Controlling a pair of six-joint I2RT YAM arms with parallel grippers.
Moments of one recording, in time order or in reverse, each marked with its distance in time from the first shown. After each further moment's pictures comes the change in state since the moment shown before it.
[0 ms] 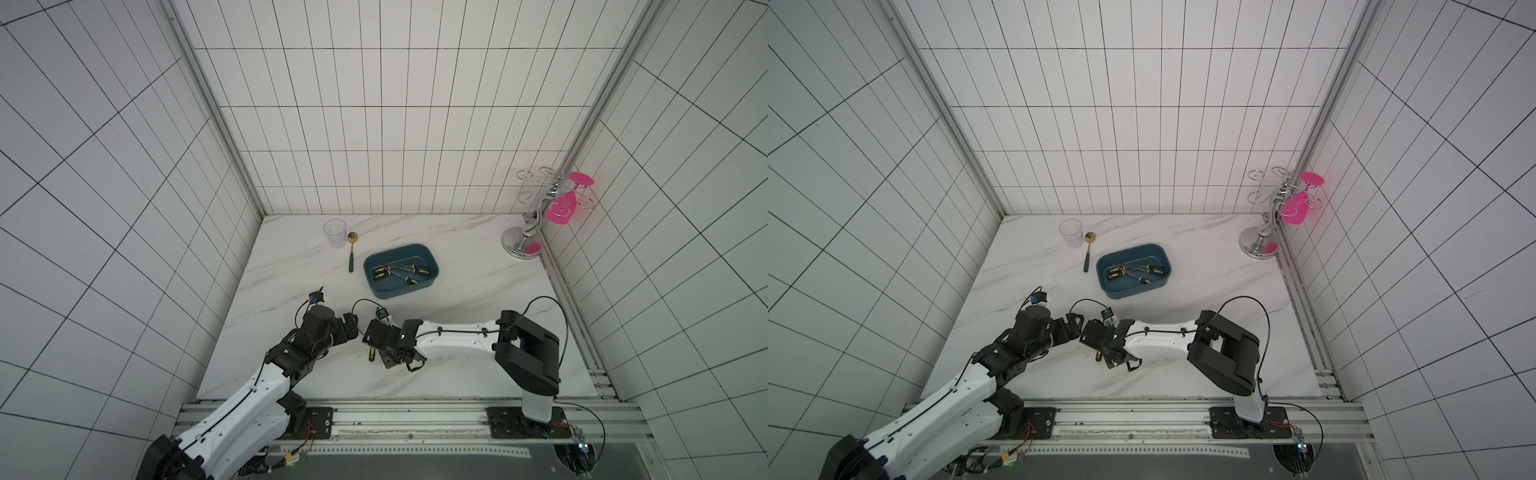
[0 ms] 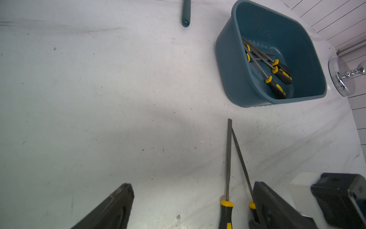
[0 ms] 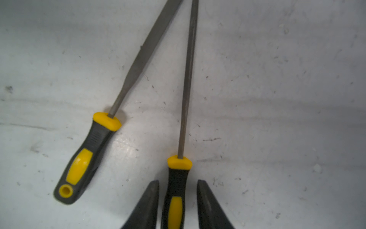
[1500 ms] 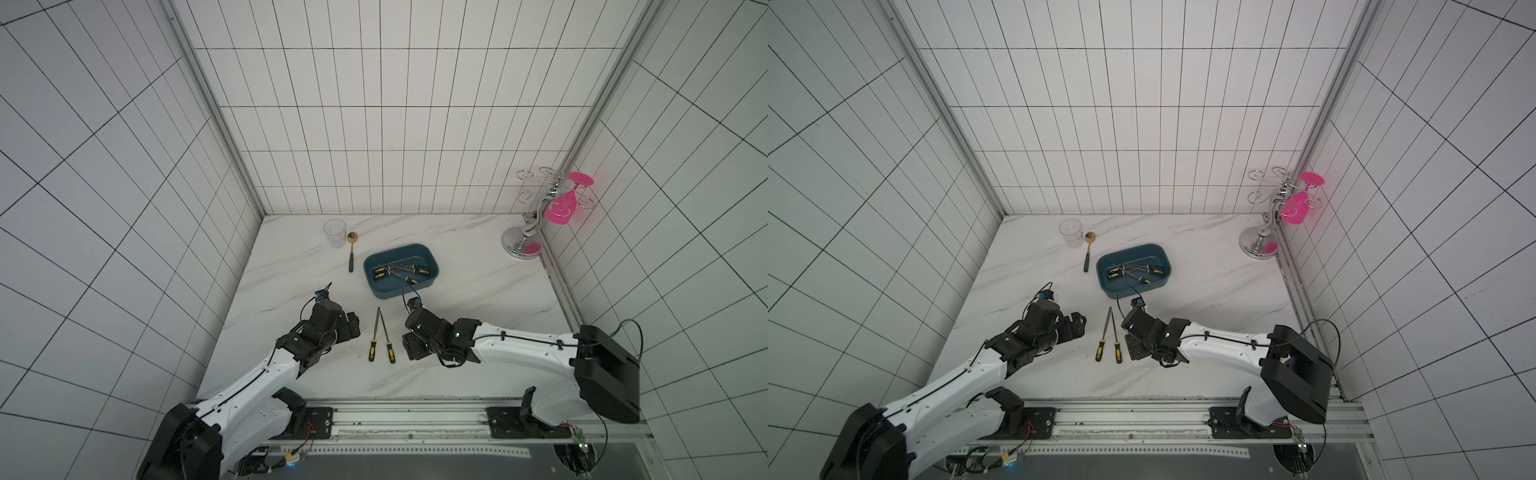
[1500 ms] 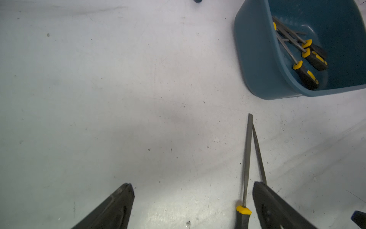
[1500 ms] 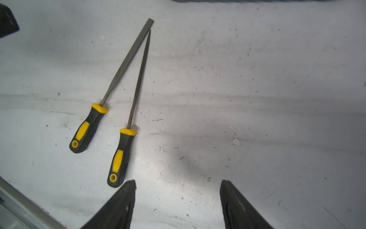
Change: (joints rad) left arm 0.000 0.147 0.038 -0.001 -0.010 0.017; right arm -0.122 -0.396 -0.350 0.222 -0.111 -0.094
